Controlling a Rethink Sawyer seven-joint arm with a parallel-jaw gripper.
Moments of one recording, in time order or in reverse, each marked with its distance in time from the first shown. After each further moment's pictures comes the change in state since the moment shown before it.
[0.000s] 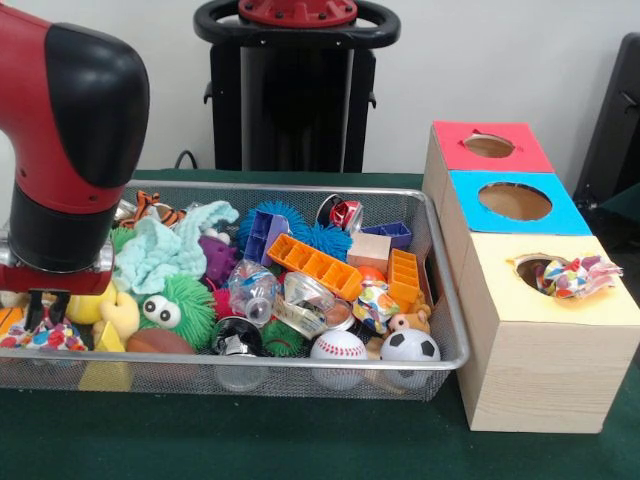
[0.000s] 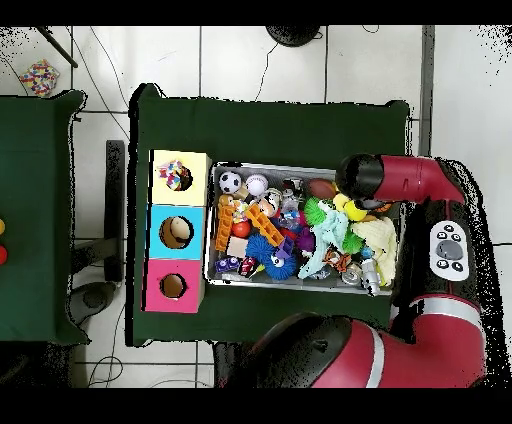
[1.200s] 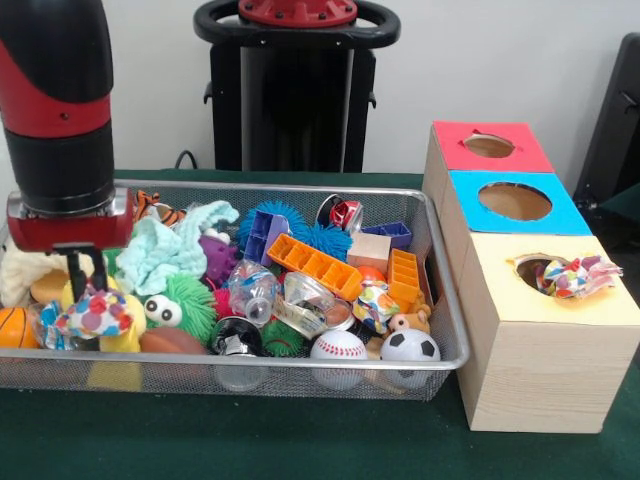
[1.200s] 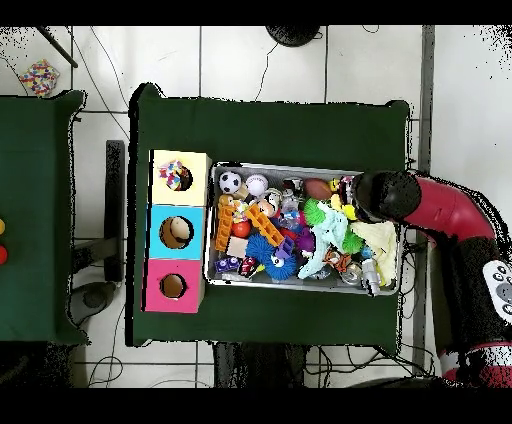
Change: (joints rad) arm -0.243 -0.183 0.287 0.314 0.119 -0.091 0.000
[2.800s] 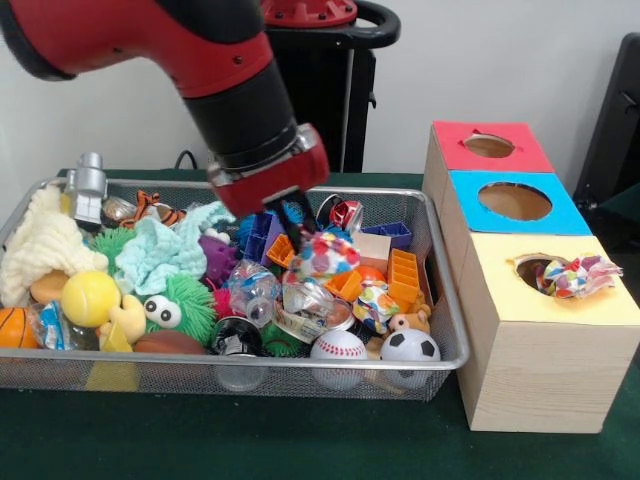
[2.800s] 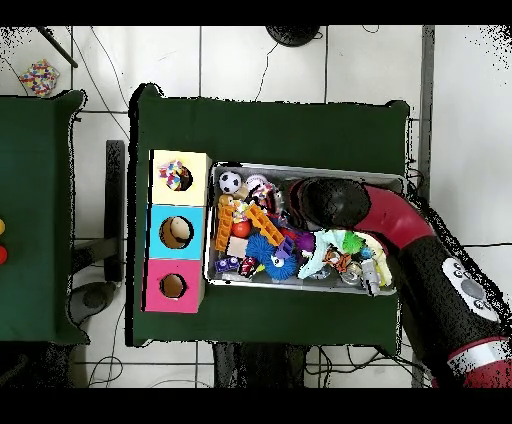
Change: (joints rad) arm -0.077 -0.066 0.309 0.321 0.145 -0.021 0.000
